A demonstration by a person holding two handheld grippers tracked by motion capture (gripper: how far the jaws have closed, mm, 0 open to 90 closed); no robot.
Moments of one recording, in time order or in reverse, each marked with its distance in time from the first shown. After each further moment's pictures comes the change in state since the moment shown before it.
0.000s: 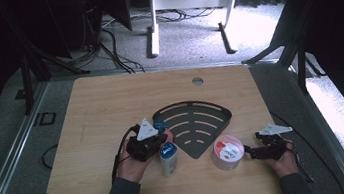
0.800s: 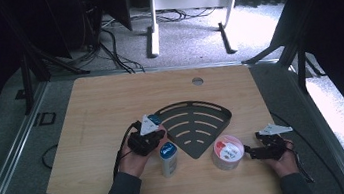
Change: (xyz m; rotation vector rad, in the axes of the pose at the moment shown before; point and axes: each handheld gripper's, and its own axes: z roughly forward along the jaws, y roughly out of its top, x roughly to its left) left arm 0.019 -0.006 0.019 0.038 0.071 -0.002; right arm 0.000 0.000 0.000 0.000 0.001 0.000
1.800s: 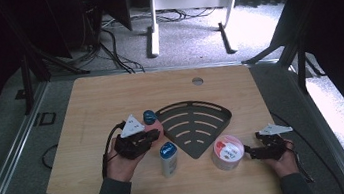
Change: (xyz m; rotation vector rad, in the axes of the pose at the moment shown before) left arm -0.003 0.010 -0.061 -0.120 -0.080 -0.057; right arm 0.000 0.000 0.000 -0.001 0.000 0.002
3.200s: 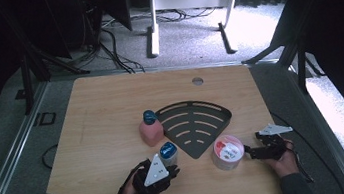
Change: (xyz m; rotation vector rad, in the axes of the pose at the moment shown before) left arm -0.080 -0.062 0.015 0.066 -0.091 0.215; right arm 0.000 0.000 0.000 0.001 0.000 -0.003
